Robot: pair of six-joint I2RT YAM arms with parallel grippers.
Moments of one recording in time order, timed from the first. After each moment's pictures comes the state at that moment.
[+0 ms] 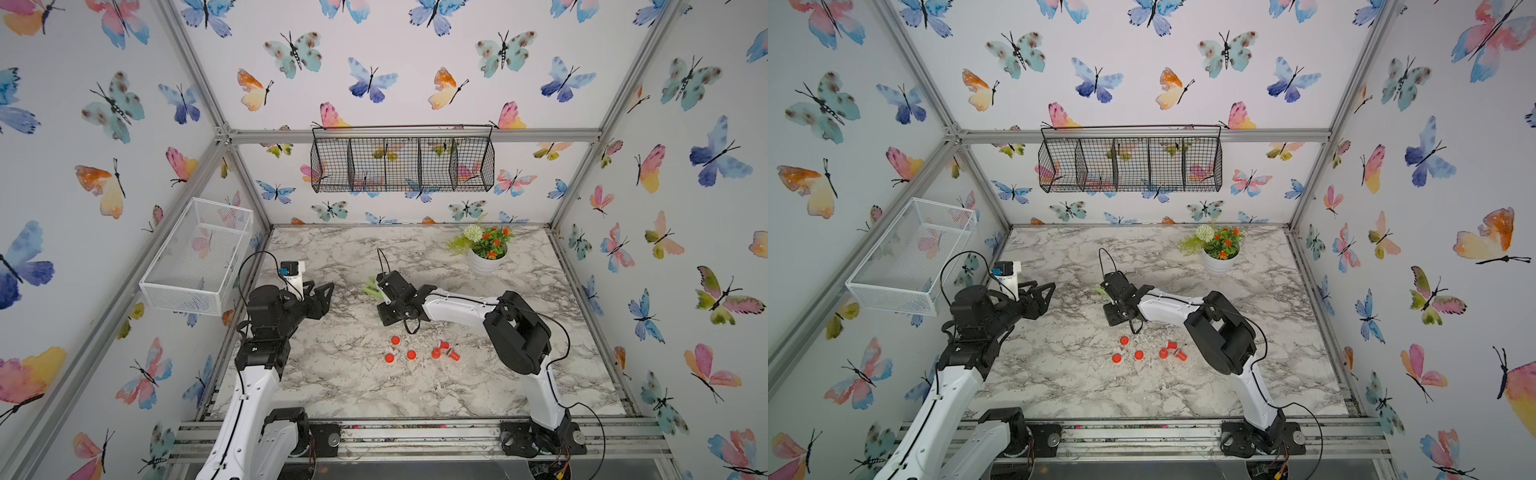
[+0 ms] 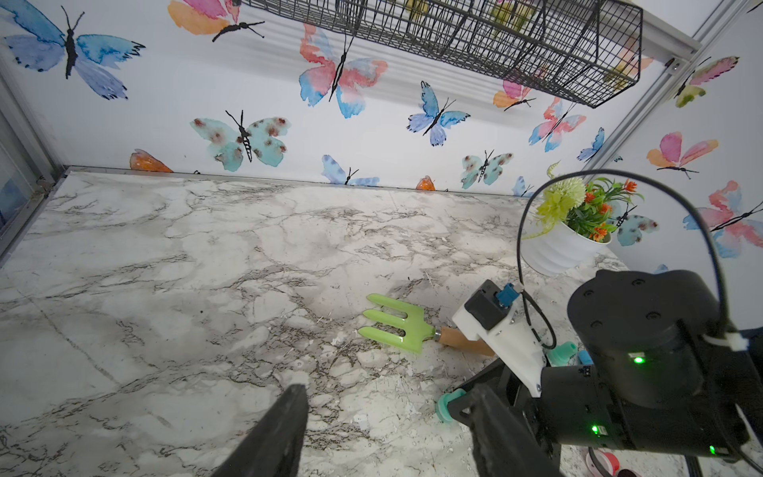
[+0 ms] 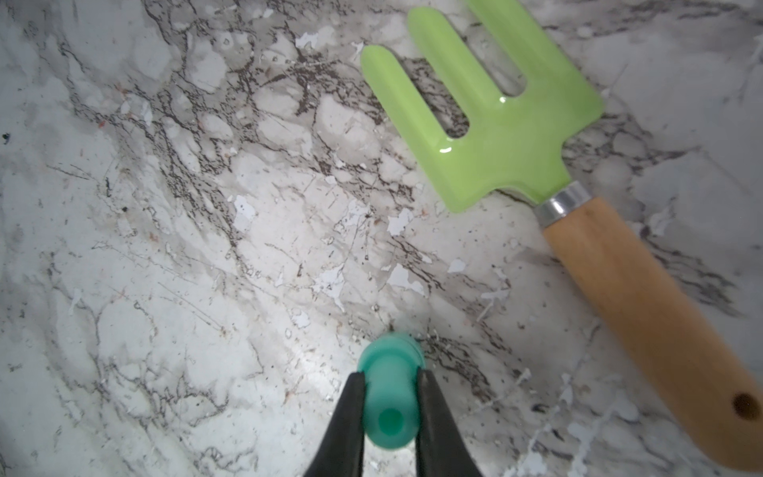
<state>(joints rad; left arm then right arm) 0.03 0.83 0.61 -0.09 0.44 -0.15 0.93 2.13 1.52 -0.37 0.01 0.36</state>
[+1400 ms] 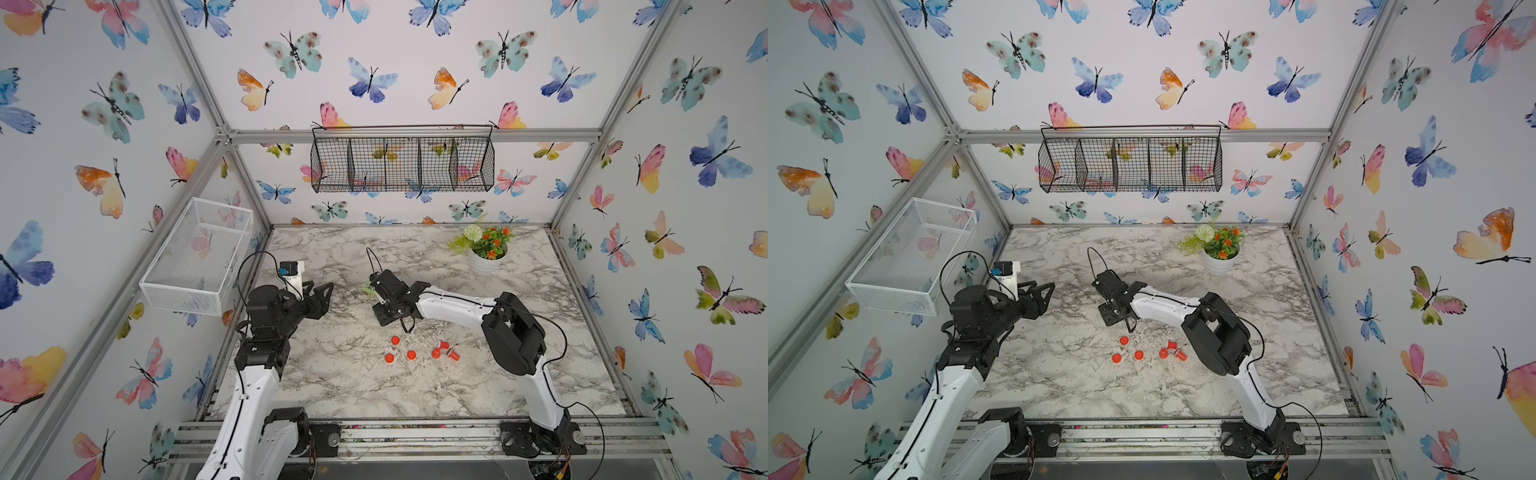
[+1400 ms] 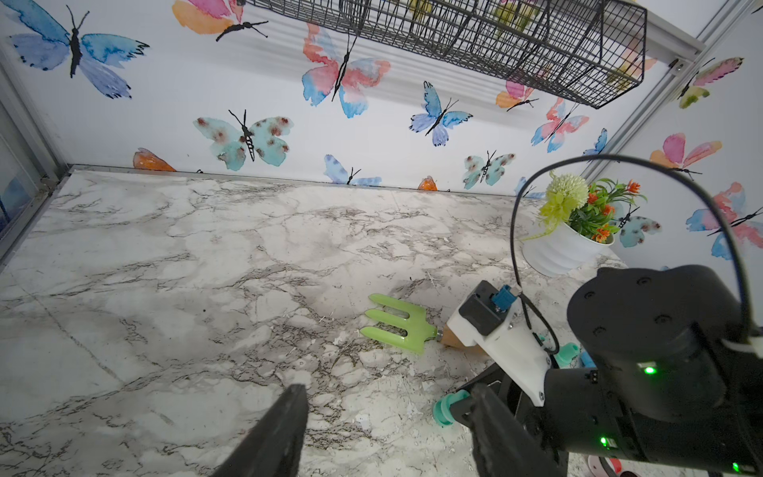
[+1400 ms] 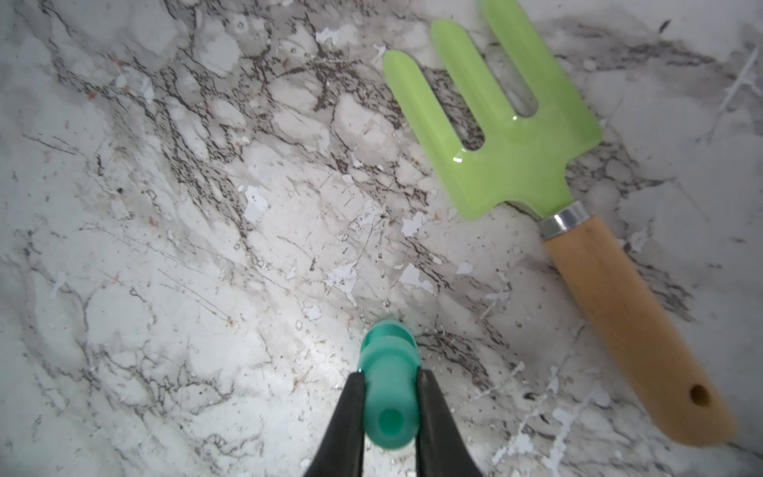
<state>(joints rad) 0.03 0.83 0.61 -0.09 0.44 -0.15 0.96 2.15 1.63 -0.51 0.08 0.30</state>
